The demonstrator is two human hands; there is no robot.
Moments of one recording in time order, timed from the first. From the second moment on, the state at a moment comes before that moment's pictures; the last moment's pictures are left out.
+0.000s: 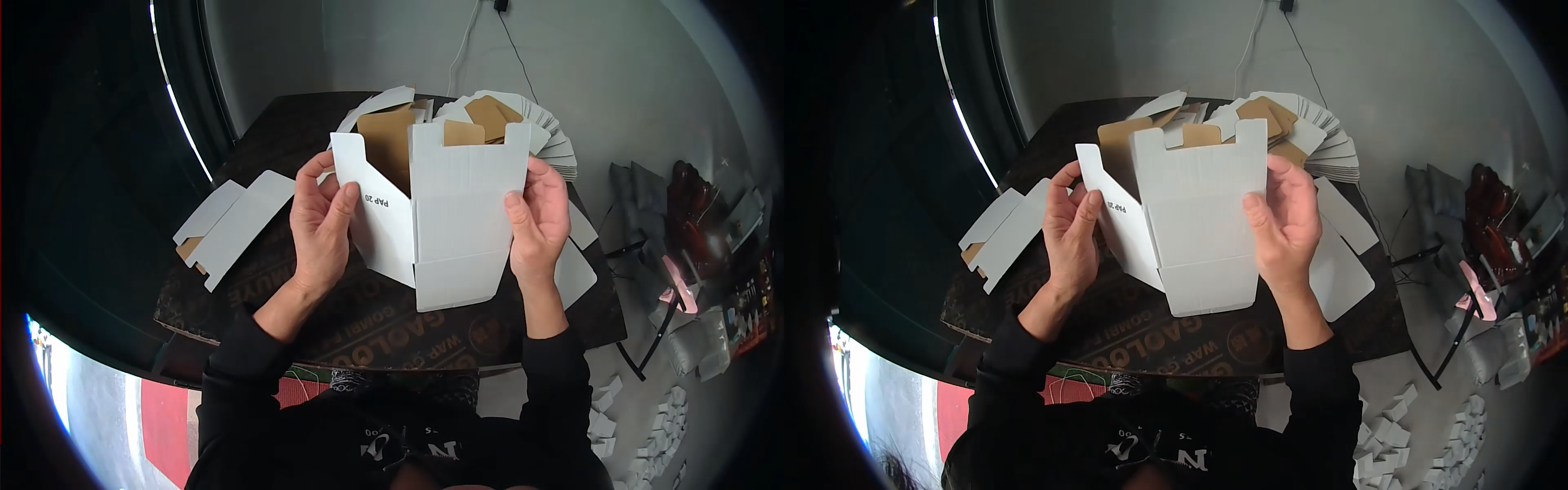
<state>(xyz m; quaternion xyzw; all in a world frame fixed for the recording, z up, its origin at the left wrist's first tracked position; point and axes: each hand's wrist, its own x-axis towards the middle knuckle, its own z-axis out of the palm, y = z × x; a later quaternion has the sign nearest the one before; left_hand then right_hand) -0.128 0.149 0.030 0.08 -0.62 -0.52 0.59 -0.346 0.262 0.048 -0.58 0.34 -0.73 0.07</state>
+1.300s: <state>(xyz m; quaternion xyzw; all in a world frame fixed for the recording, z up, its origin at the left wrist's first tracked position) -0.127 0.170 0.059 -0.03 -0.72 -0.54 0.44 -0.318 0.303 0.125 -0.73 0.41 -0.51 -0.20</state>
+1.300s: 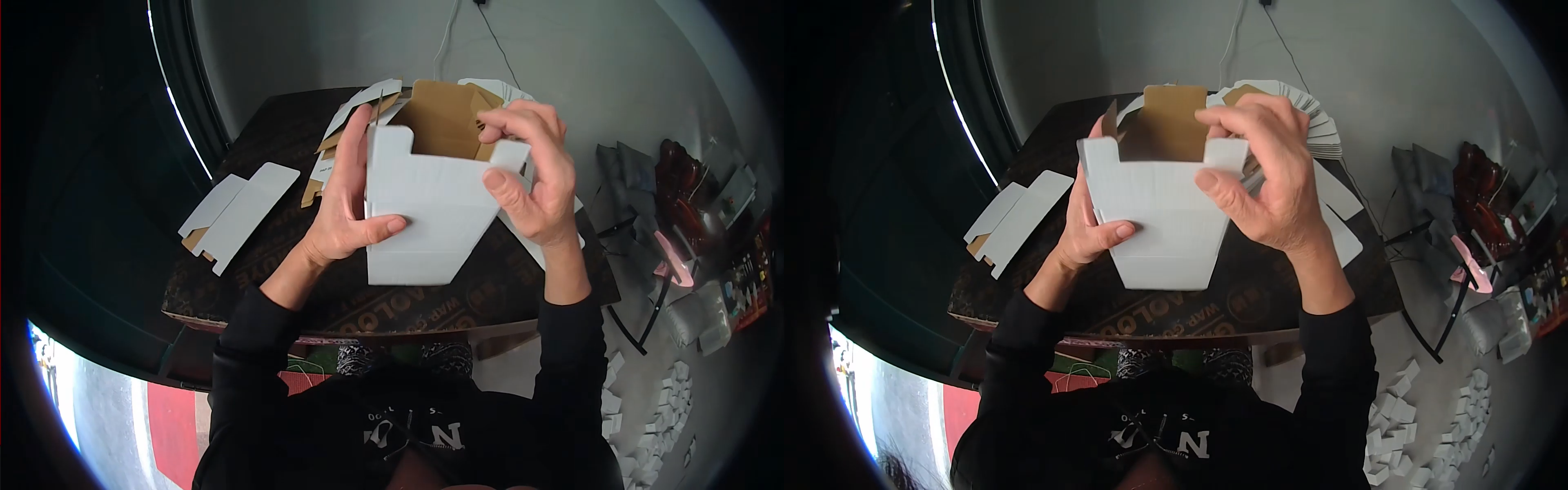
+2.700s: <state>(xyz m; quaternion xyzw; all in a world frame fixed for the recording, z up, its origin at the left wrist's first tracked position) -0.109 0.256 0.043 0.00 -0.68 -0.48 0.55 -0.228 0.371 0.092 -0.68 0.53 -0.27 -0.43</state>
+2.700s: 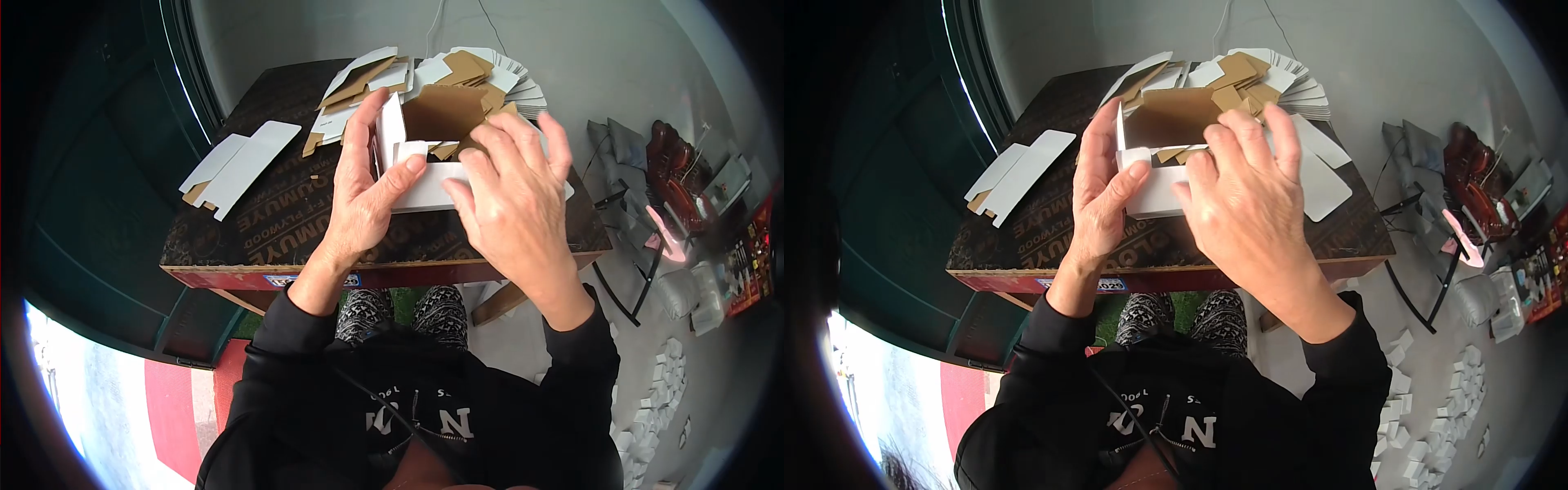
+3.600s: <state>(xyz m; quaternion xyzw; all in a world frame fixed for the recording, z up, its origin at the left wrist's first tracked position) -0.110 0.241 0.038 -0.01 -0.77 -0.36 0.53 -0.236 0.342 0.078 -0.73 0.58 -0.26 -0.25</state>
